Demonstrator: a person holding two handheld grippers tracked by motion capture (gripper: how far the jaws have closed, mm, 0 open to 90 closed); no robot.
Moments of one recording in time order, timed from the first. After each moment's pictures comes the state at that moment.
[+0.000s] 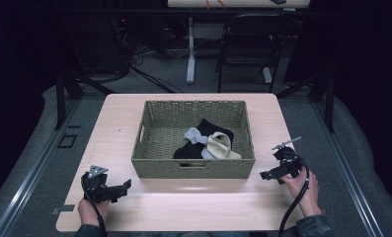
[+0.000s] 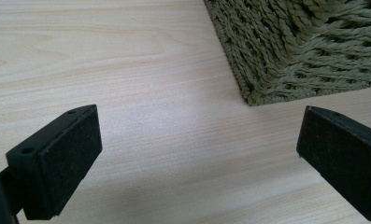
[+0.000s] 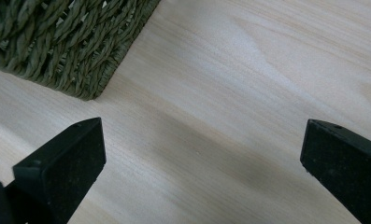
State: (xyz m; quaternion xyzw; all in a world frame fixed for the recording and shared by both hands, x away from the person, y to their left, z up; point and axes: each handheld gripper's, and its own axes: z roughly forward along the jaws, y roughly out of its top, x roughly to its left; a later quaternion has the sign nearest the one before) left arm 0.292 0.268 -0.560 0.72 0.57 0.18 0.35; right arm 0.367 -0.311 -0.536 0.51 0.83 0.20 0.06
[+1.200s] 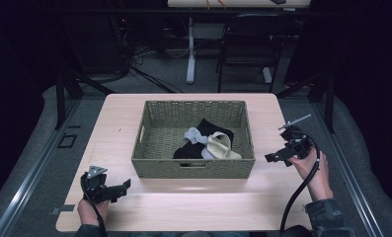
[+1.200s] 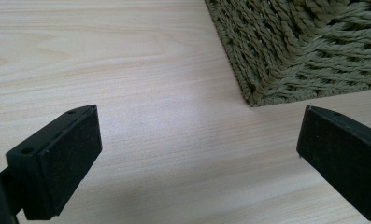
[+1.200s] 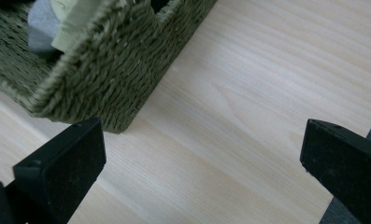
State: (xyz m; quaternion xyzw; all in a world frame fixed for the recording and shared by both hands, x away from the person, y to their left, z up) left arm 0.292 0.270 -0.560 0.72 0.58 0.18 0.35; right arm 0.387 -0.314 -0.462 0.50 0.84 0.23 0.07
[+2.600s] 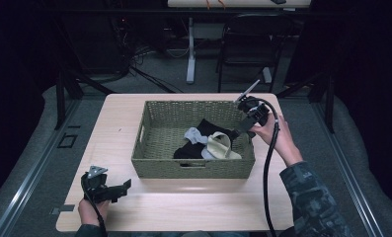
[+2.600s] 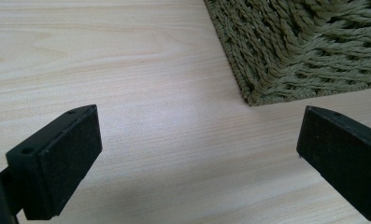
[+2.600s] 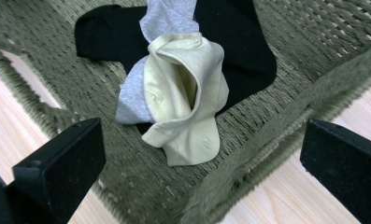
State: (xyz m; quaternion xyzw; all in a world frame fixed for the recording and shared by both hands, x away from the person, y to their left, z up) left arm 0.293 0.269 -0.561 0.72 0.57 0.18 0.35; right arm 0.461 -0.197 -0.410 0.39 0.90 0.19 0.02
